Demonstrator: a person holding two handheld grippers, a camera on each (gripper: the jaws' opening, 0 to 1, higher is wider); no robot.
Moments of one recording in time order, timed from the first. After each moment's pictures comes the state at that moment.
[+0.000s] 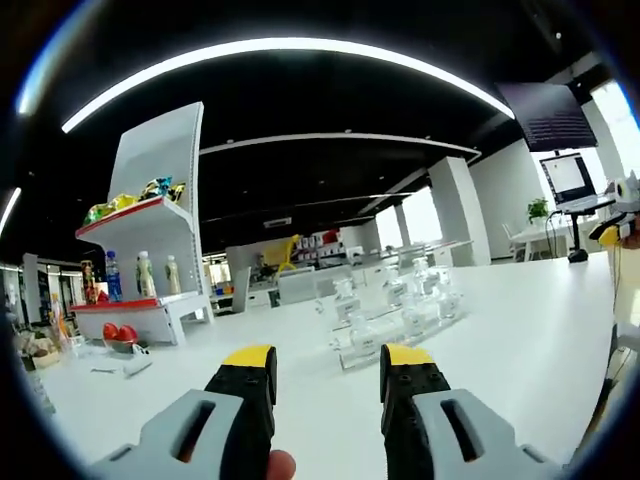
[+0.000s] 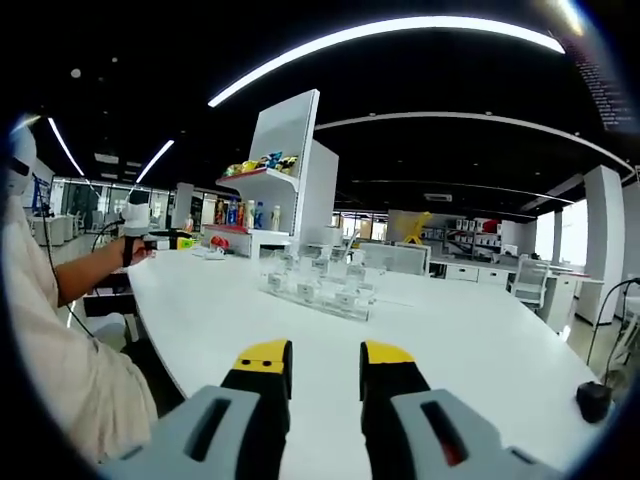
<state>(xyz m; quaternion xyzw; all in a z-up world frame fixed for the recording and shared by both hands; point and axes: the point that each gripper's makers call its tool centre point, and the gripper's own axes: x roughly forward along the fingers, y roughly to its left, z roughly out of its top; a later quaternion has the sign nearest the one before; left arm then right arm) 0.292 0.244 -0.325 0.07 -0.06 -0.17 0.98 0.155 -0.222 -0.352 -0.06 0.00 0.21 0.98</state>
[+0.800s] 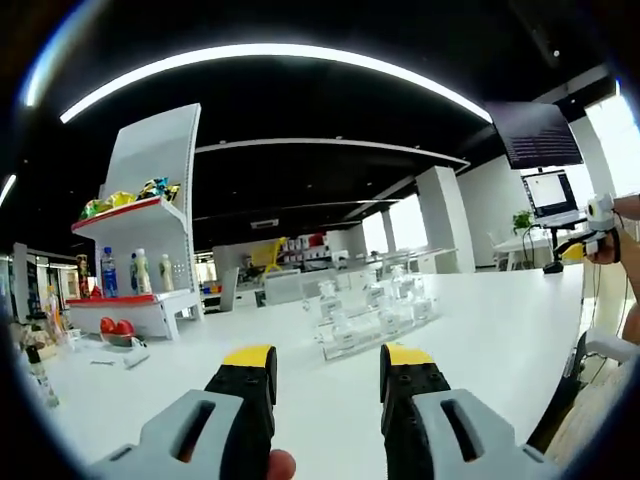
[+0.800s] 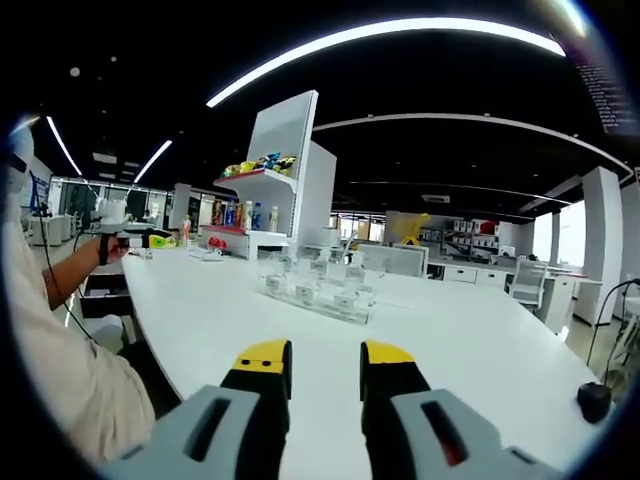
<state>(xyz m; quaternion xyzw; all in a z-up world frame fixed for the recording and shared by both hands) 0.239 0.254 -0.323 0.07 -0.06 -0.19 0.98 0.165 -0.226 -0.354 -0.06 0.00 0.21 0.98</state>
